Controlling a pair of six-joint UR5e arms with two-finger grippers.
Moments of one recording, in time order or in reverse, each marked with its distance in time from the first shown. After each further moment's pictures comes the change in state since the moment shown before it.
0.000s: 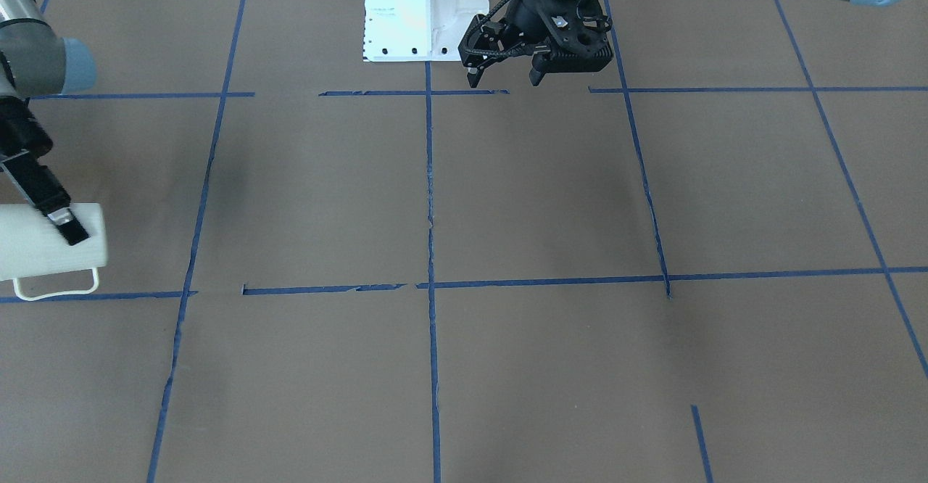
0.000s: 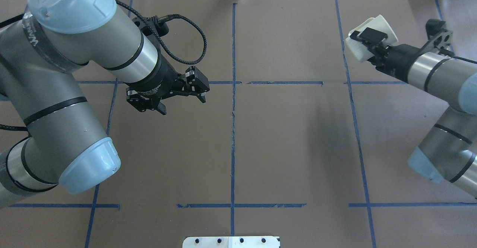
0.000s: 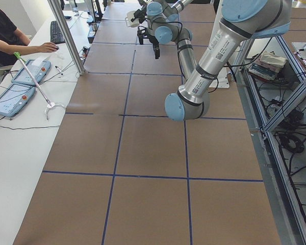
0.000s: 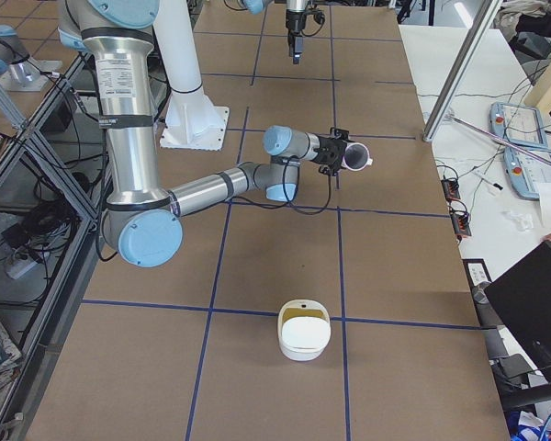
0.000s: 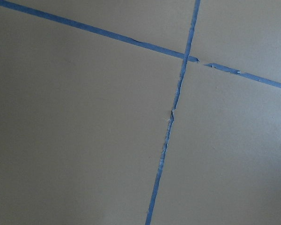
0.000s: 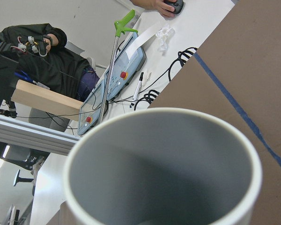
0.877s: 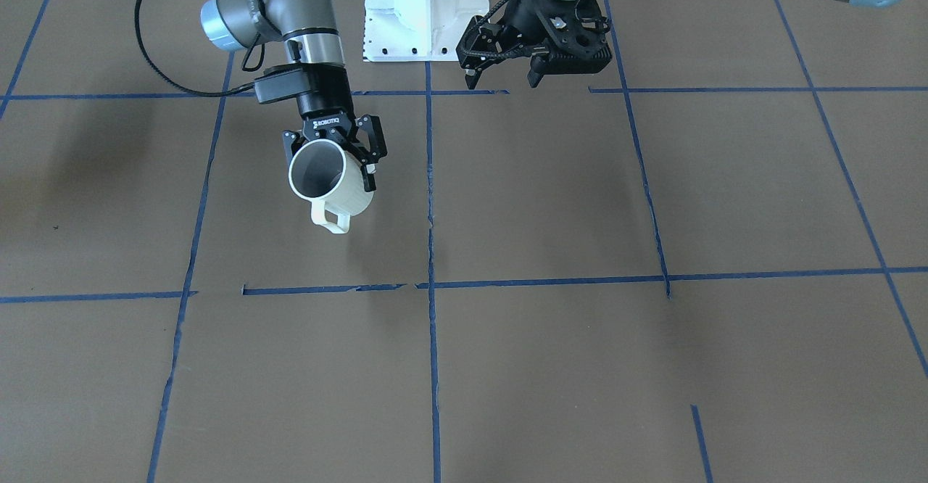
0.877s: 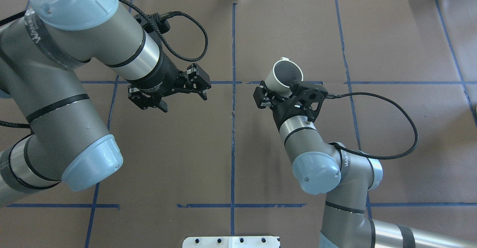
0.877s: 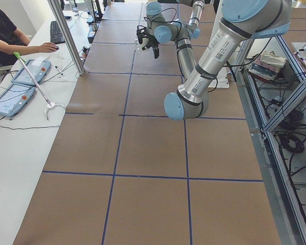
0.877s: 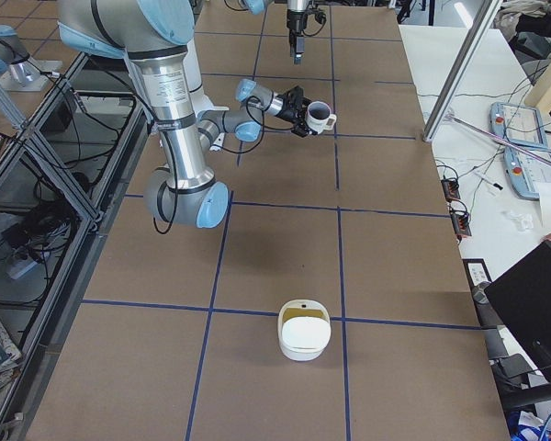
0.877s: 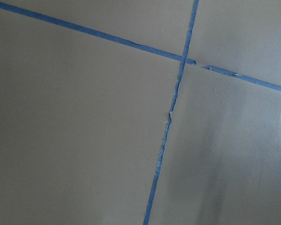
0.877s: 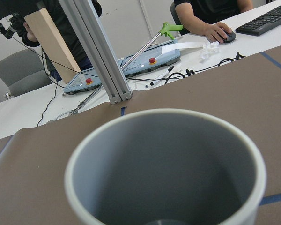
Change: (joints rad) left arm -0.004 -0.018 0.017 -0.002 0.013 -0.003; right arm -0.477 0.311 0.020 -0.613 -0.660 -0.292
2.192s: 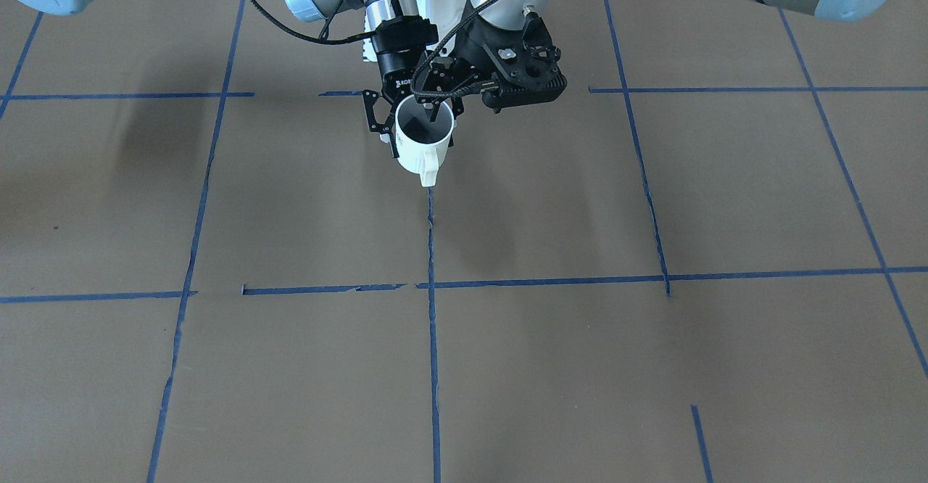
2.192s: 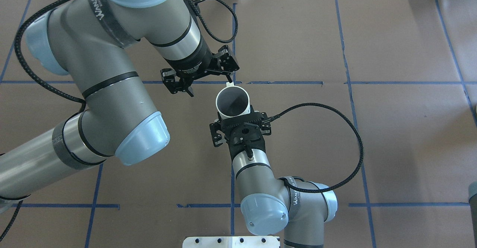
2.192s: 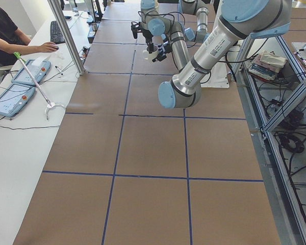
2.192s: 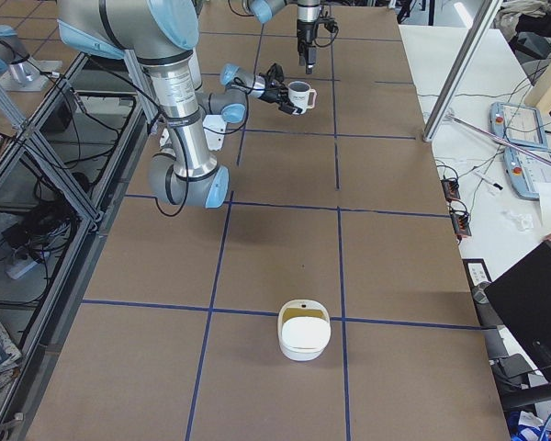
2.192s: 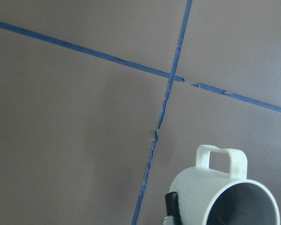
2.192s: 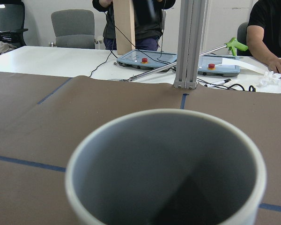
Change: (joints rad) left arm 0.003 -0.158 0.175 0.018 0.031 -0.057; right arm -0.129 0.152 -0.081 -0.051 -0.120 -0.385
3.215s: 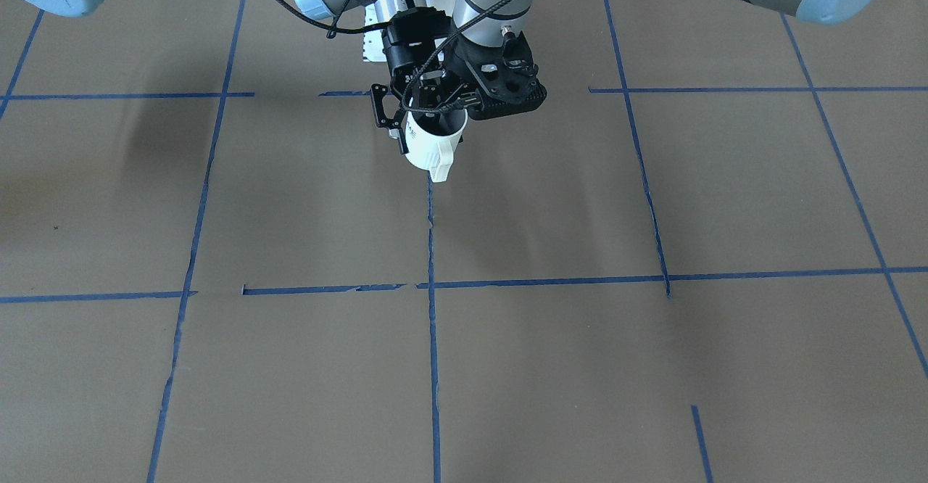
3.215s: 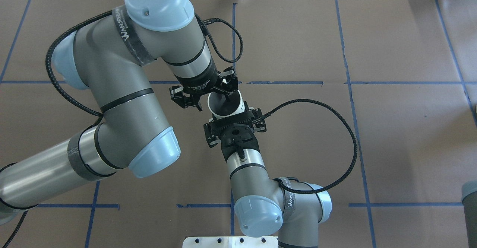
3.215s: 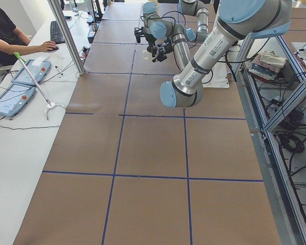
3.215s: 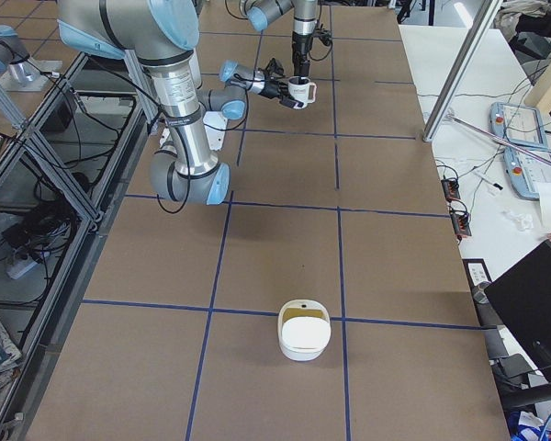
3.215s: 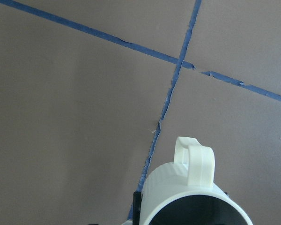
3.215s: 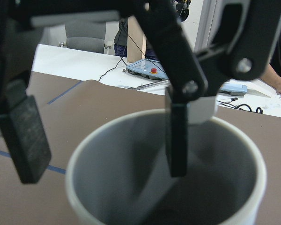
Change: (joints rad) left arm 0.052 0.011 0.025 0.021 0.016 -0.004; right arm -0.002 0.025 -0.005 0.013 -0.023 -0.105
